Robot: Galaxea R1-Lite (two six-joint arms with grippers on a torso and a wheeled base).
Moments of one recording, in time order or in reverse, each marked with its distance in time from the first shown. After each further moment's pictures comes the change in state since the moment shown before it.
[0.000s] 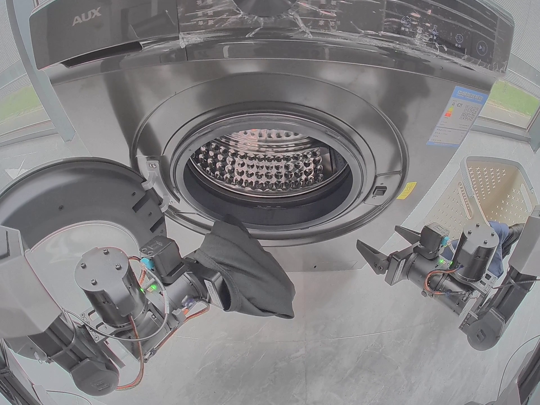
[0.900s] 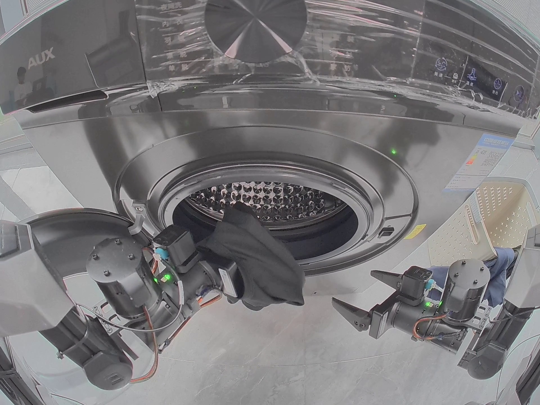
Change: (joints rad) left arm -0.016 0.038 -0.085 0.000 0.016 0.048; right arm 0.186 -0.003 0.150 0.000 0.002 0.000
